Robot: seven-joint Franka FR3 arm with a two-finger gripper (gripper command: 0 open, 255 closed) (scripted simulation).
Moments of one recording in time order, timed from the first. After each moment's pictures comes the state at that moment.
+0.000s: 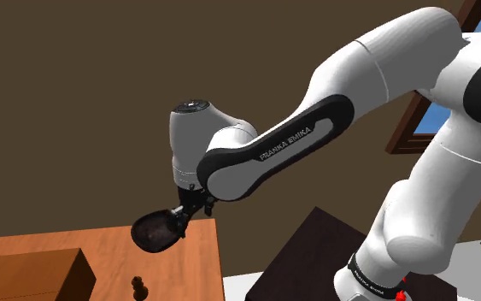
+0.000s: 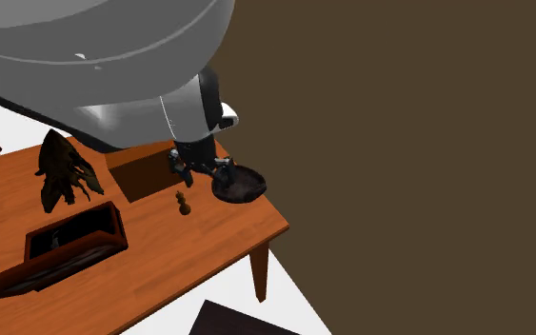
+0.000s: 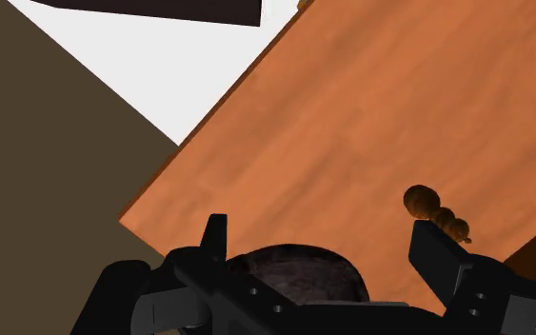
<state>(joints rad) 0.13 -0.01 0.49 -2.28 -0.01 2.26 0.58</state>
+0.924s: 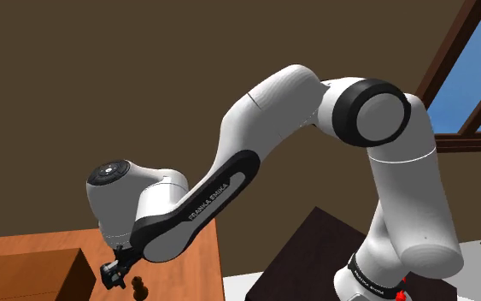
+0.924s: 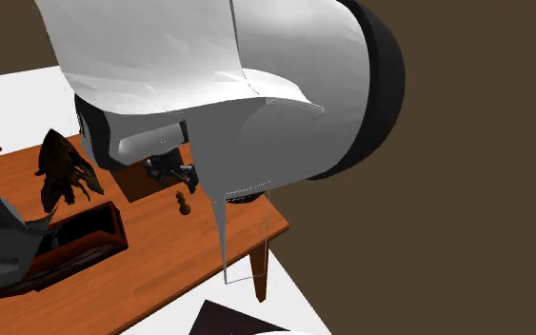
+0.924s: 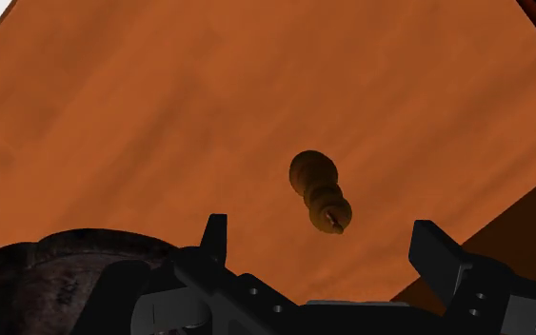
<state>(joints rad) 0.35 0.55 0.45 -1.83 -0.34 2.31 0.90</state>
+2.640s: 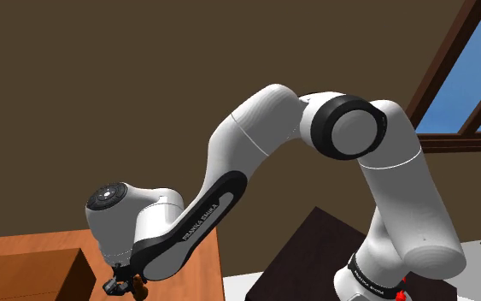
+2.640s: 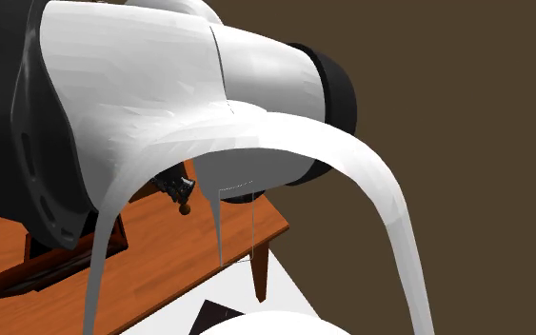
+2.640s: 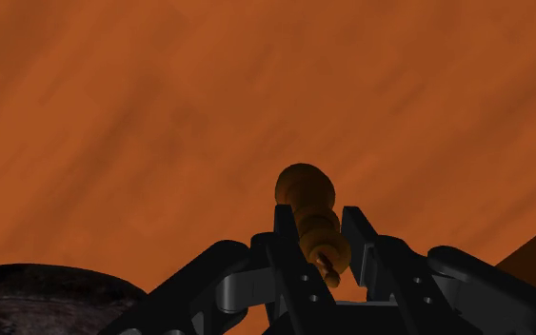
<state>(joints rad) 0.40 0.67 0.41 -1.78 -0.40 2.37 0.94</state>
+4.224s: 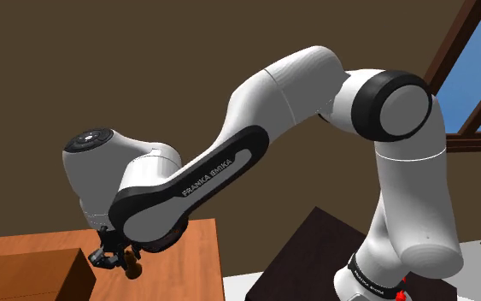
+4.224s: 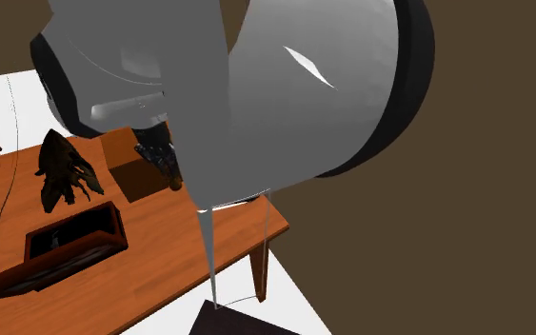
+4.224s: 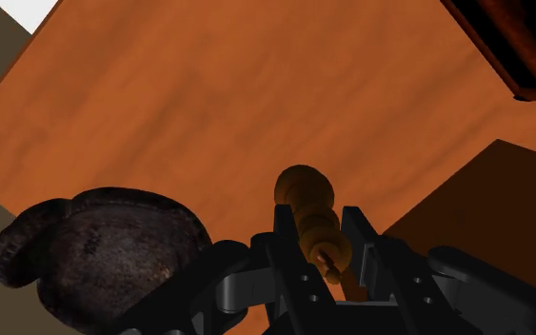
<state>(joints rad) 0.35 0.48 0.48 -1.75 -0.29 2.16 0.88</state>
